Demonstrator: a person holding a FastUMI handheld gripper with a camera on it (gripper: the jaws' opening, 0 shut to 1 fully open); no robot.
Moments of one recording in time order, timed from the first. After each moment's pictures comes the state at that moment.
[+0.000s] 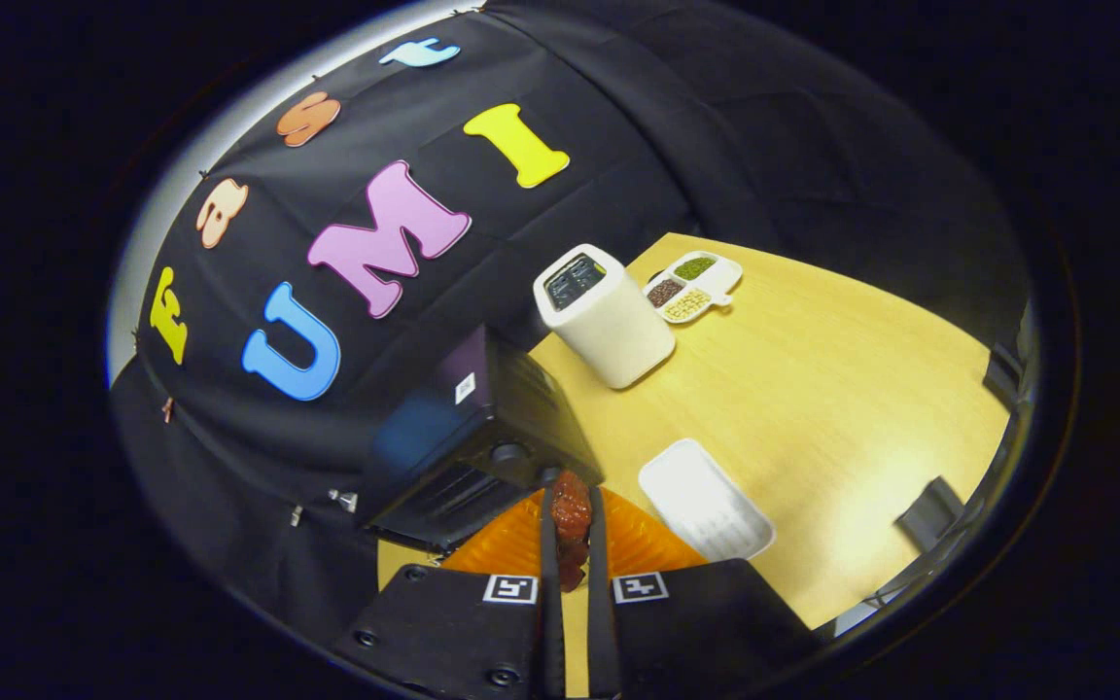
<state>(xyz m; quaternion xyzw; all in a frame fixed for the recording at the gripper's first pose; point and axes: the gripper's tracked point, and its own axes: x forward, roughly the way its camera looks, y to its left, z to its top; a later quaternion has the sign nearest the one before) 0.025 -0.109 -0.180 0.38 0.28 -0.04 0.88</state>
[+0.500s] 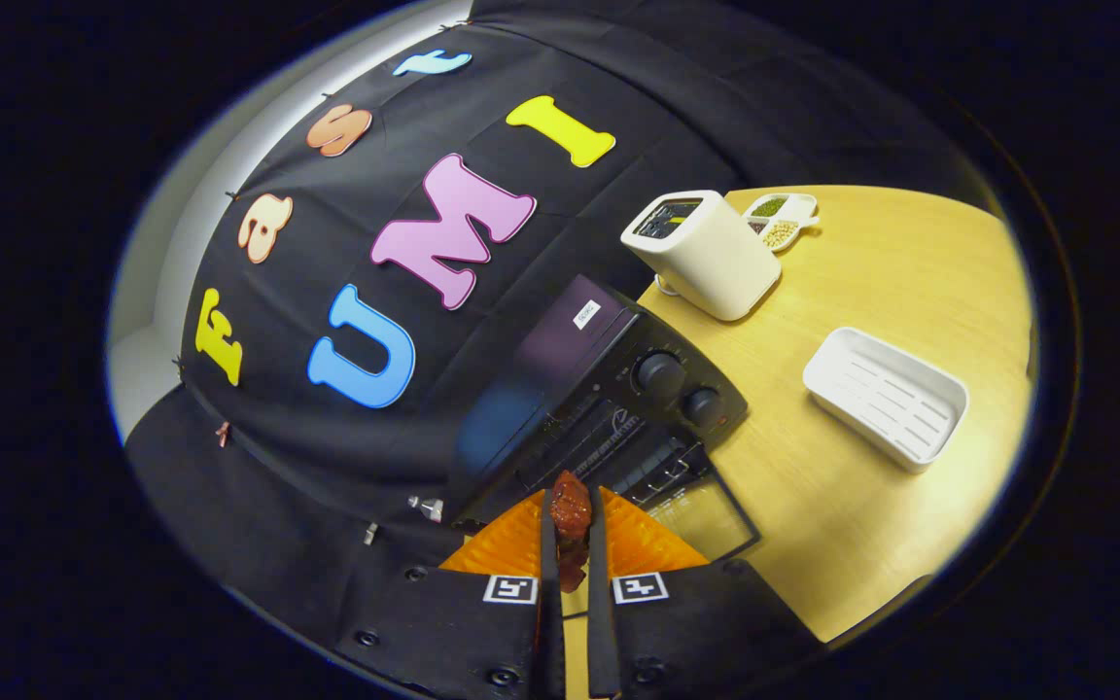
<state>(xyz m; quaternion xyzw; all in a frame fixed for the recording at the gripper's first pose) 0.060 0.025 -0.185 0.47 0.22 0.01 0.85</state>
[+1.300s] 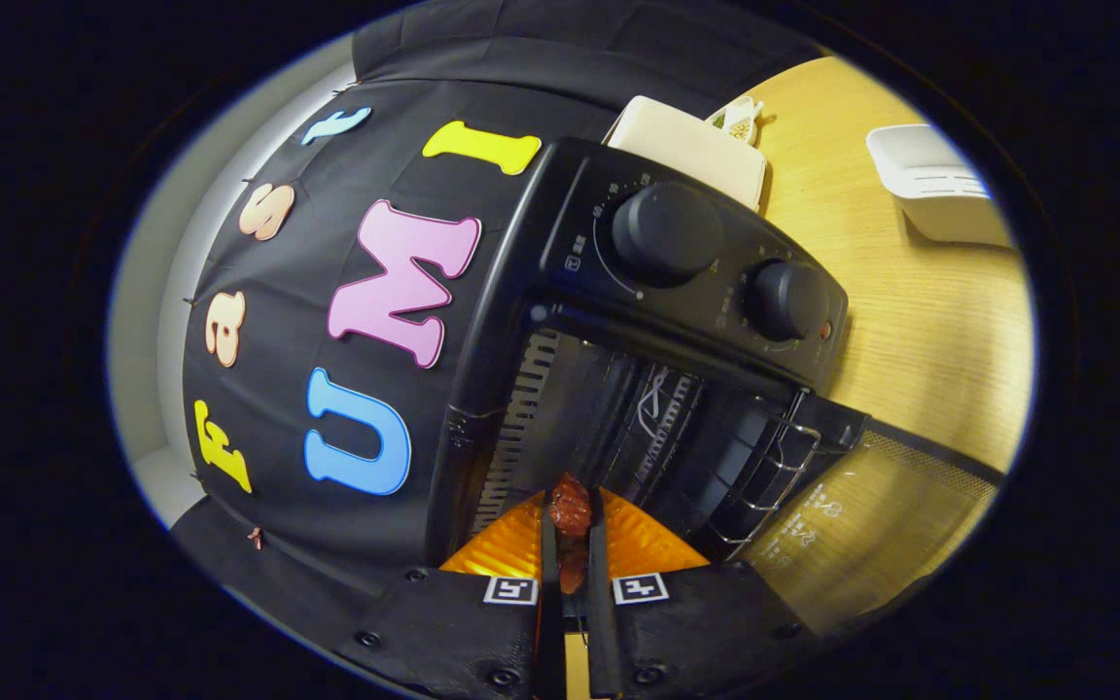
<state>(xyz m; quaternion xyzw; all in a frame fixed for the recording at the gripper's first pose) 0.175 0.090 -0.262 0.59 0.14 -0.03 0.79</state>
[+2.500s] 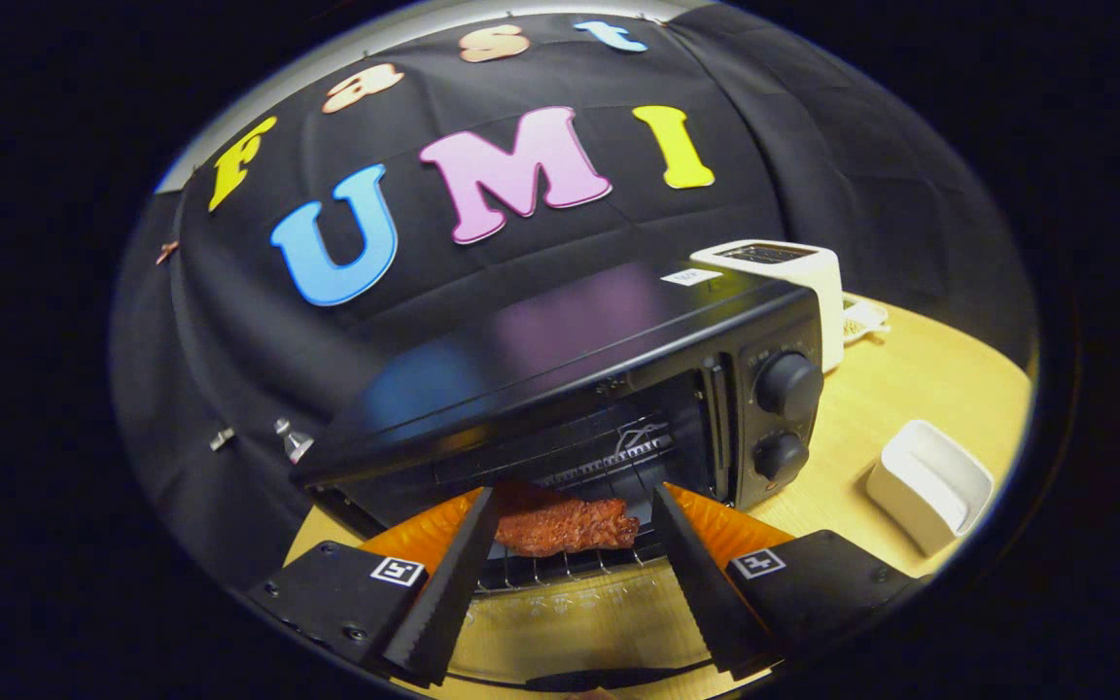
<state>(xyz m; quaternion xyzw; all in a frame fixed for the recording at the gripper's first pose) 0.133 0.092 -0.244 0.18 0.21 0.00 0.96</state>
